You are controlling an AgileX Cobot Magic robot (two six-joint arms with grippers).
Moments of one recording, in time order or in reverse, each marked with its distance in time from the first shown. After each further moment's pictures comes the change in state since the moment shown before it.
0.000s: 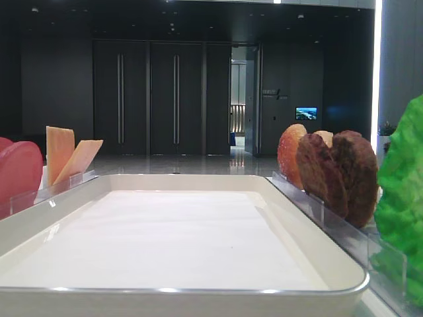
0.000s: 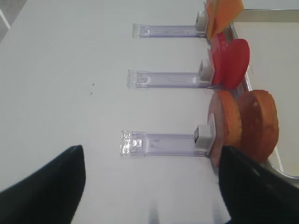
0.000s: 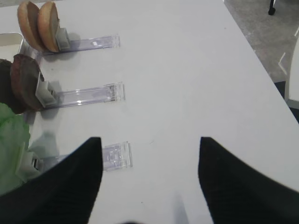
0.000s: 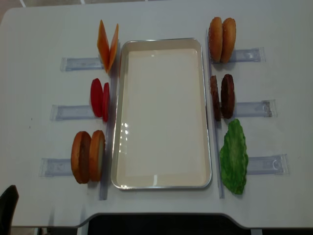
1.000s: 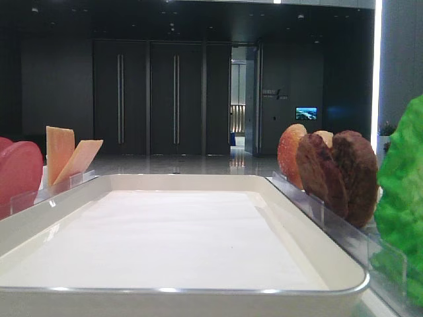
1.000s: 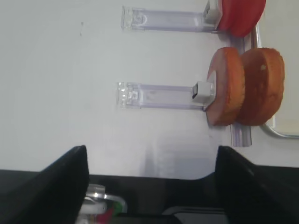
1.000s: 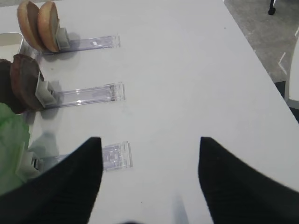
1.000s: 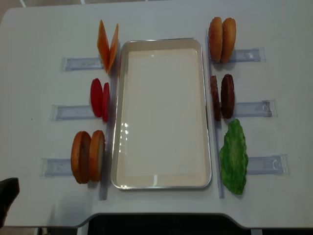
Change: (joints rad) left arm 0.000 0.412 -0.164 0.000 0.130 -0.028; right arm 0.000 0.000 0.000 0.000 0.000 0.000
